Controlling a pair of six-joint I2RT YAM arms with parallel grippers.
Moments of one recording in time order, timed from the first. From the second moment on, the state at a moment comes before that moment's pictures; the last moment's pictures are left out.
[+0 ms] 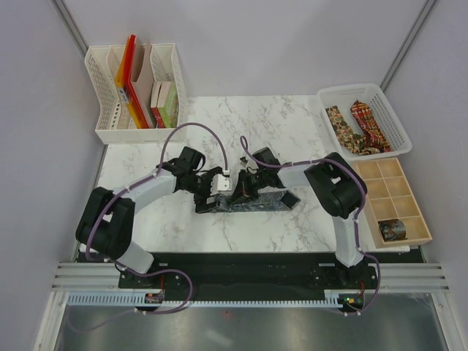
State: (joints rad) left arm -0.43 1.52 0.89 -0.51 0.65 1.07; right arm 0.60 2.08 1.11 0.04 -0.78 0.78
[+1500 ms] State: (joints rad) left arm -0.60 1.73 1.05 -0.64 0.34 0.87; right arm 0.60 2.06 1.05 0.19 -0.79 0.96
